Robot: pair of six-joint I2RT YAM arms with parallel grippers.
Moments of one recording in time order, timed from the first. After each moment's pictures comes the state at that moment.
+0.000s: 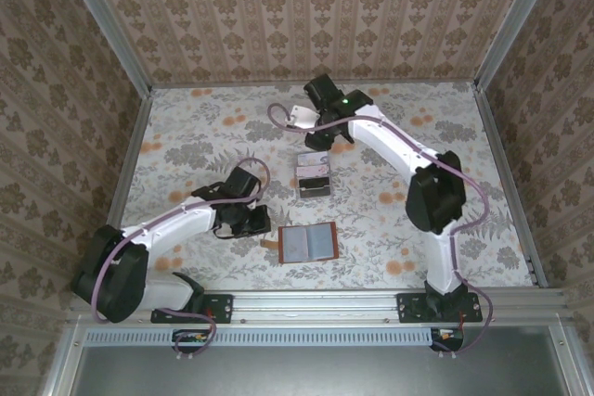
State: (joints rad) left arm -0.63 1.32 0.68 -0.58 0.32 -0.67; right arm 0.55 2.00 1.86 -0.90 -0.03 -0.59
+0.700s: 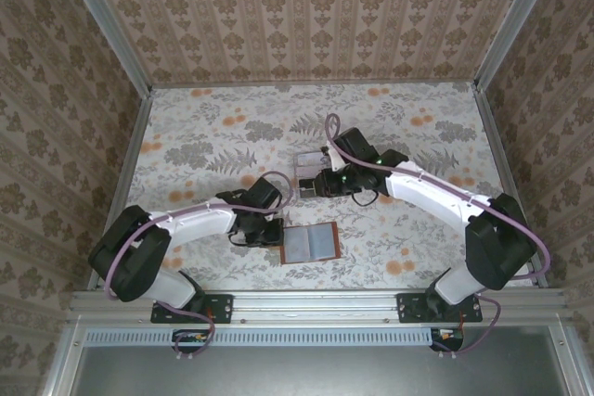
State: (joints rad) left arm -0.78 1.45 0.68 -0.50 0.31 -0.70; right arm 0.63 1.53 1.11 -0.55 -0.30 0.52
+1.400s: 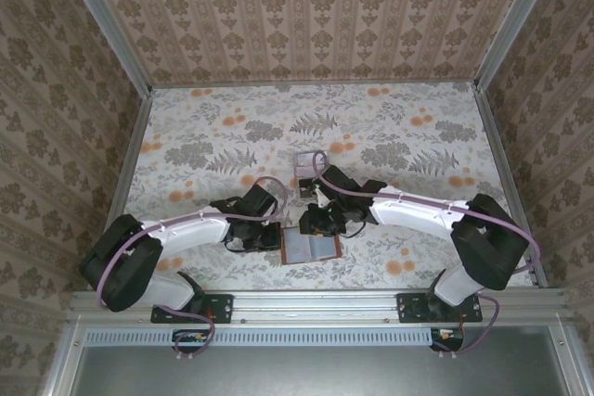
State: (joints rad) left arm -0.79 1.38 0.58 -0.43 0.31 -0.74; right arm 0.82 1.56 0.93 -0.42 -0.42 0.86
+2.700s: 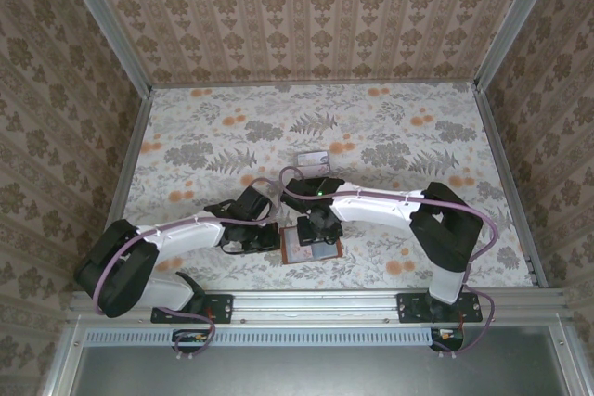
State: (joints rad) left arm -0.76 1.34 0.52 -0.36 0.35 -0.74; right arm 0.97 1.80 1.22 -0.88 -0.02 0.83
